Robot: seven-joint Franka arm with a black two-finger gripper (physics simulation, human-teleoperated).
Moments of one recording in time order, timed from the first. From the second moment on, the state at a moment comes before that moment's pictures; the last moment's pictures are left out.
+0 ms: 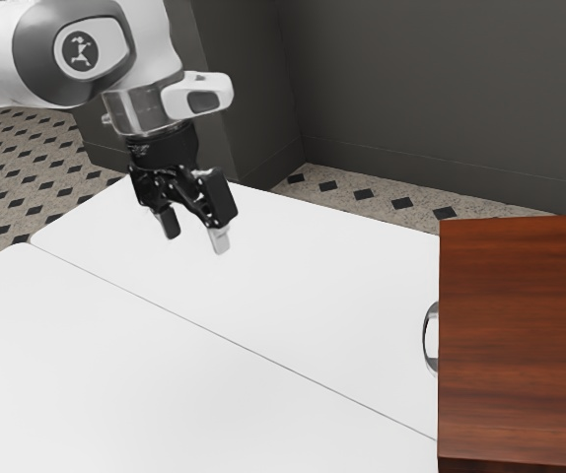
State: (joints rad) arm -0.44 0.01 0.50 -1.42 -0.07 1.39 0.05
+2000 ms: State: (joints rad) arm -0.07 -0.10 0.15 -1.54 -0.44 1.60 -0.36
